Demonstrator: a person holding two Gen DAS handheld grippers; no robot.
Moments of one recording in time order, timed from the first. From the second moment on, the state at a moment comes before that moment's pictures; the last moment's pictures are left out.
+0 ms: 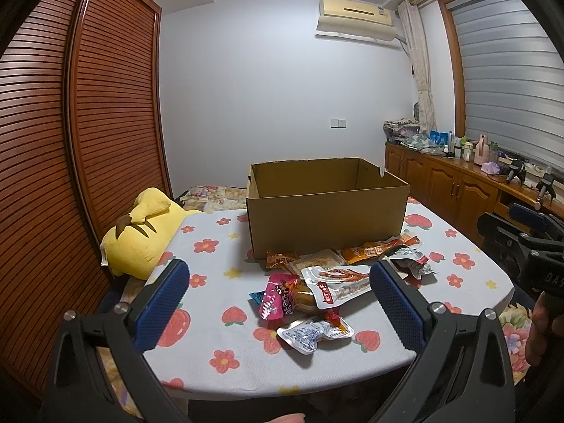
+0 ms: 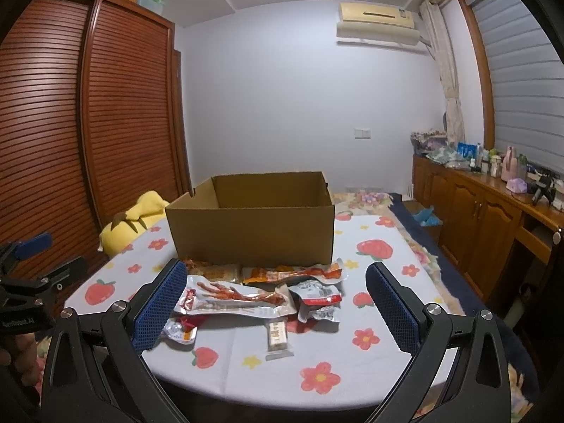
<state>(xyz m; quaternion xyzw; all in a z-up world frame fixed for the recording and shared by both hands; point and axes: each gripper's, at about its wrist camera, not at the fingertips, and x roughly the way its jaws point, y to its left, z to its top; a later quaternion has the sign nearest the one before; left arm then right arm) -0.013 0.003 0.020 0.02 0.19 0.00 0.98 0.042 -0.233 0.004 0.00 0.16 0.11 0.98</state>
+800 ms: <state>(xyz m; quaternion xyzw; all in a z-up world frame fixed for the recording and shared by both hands) -0.013 0.002 0.019 0.01 0.19 -0.01 0.98 0.042 -0.234 0.005 0.00 0.16 0.11 0.98</state>
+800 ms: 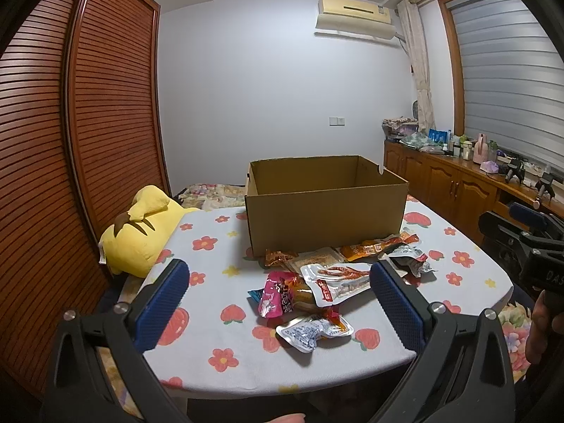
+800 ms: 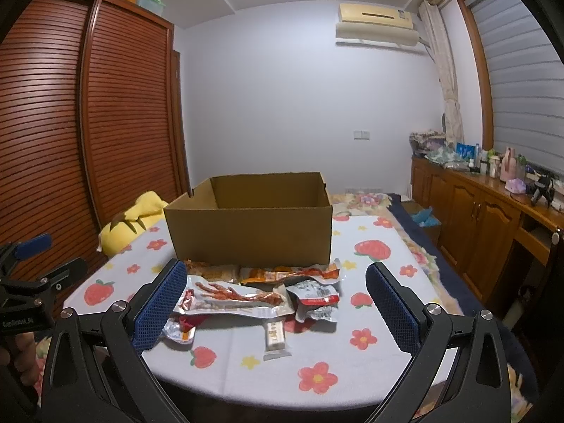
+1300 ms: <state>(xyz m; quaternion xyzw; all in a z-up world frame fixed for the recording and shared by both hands) 0.024 0.015 -0.038 0.00 0.26 -0.02 0.97 0.063 -0.245 -0.020 -0.01 0.20 0.11 0.97</state>
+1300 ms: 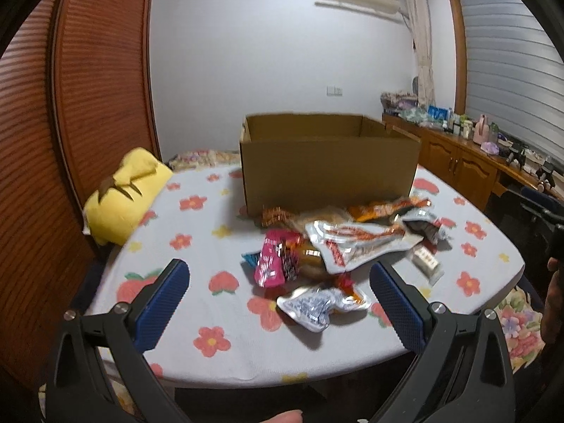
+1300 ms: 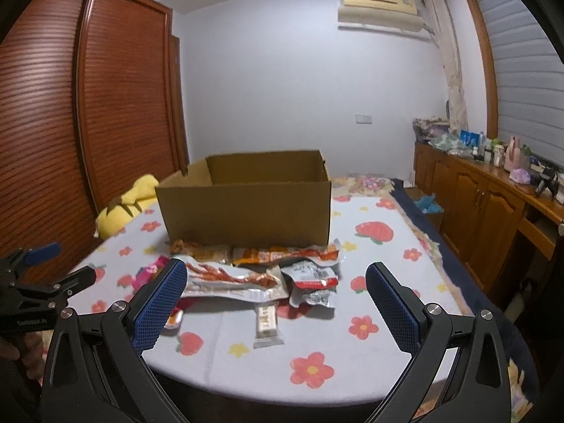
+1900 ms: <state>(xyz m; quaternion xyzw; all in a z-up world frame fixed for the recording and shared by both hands) 0.064 0.008 -0.083 0.00 0.34 -0.06 0.94 0.113 -0.256 -0.067 -0.05 0.30 0.14 0.94</state>
